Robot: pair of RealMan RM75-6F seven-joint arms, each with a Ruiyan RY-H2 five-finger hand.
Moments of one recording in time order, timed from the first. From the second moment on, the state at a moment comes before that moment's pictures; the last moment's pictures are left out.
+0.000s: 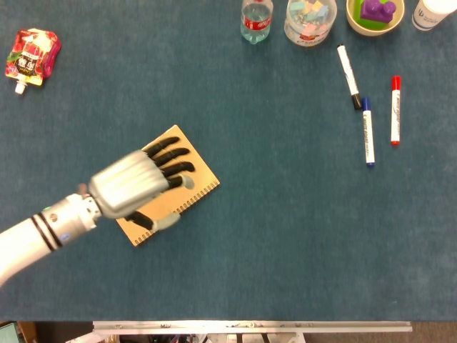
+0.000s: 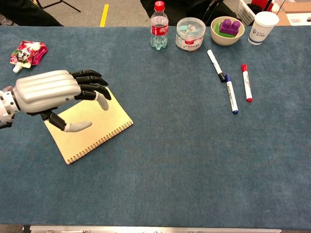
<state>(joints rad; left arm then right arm) -0.67 -1.19 0.05 -1.59 1.96 1.00 -0.15 0.13 -1.09 0.10 -1.64 -1.43 1.41 -0.11</state>
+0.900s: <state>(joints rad) -0.77 -1.43 0.12 -1.40 1.94 0.88 0.13 0.12 -1.10 0.09 -1.62 -1.41 1.41 -0.10</state>
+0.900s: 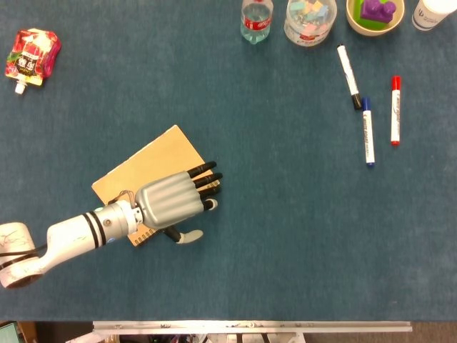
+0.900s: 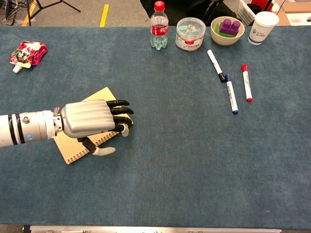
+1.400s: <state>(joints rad) -0.78 -1.48 0.15 -1.34 1.93 0.91 0.19 0.11 -1.10 0.09 -1.62 -1.41 1.42 -0.10</state>
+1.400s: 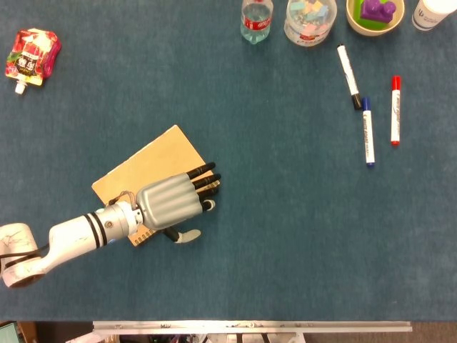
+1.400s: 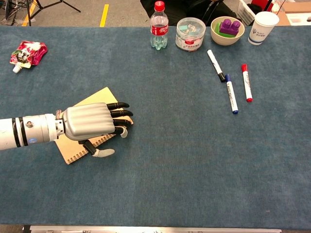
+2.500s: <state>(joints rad) -0.78 -1.44 0.07 -1.17 1.67 0.83 0.32 0.09 -1.10 0.08 -1.60 -1.41 1.43 -0.06</state>
